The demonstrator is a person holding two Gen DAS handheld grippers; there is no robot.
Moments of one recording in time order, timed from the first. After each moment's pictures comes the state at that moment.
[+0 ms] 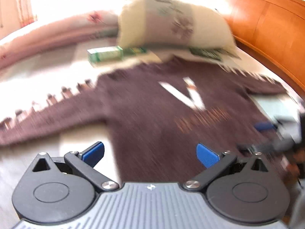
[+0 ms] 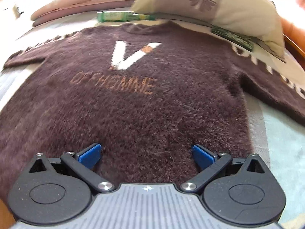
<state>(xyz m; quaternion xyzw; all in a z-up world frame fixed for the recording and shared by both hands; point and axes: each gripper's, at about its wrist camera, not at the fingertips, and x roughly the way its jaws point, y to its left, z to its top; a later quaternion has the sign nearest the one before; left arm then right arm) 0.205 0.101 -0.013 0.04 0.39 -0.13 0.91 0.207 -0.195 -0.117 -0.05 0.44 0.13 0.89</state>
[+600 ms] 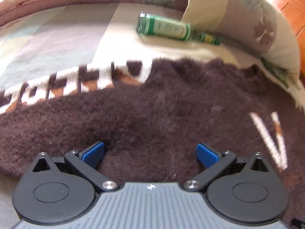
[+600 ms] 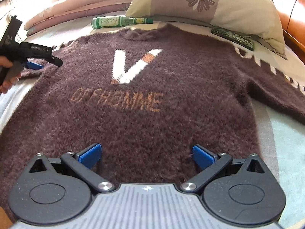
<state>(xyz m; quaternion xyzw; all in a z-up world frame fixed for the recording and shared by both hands) 0.381 0.164 -0.102 -0.07 0.47 -0.03 0.88 0.227 -0.182 -0.110 -0.02 0.44 0.14 0.89</state>
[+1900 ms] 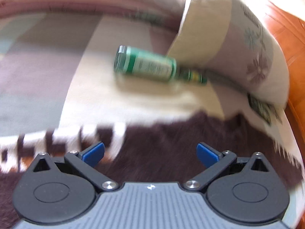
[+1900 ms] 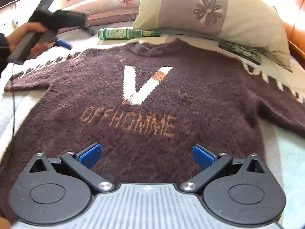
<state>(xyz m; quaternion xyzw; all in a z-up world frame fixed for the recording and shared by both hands) 0.463 0.179 -0.071 -0.14 0.48 -0.10 0.86 0.230 -0.164 -0.096 -0.02 0.41 0.14 0.90</state>
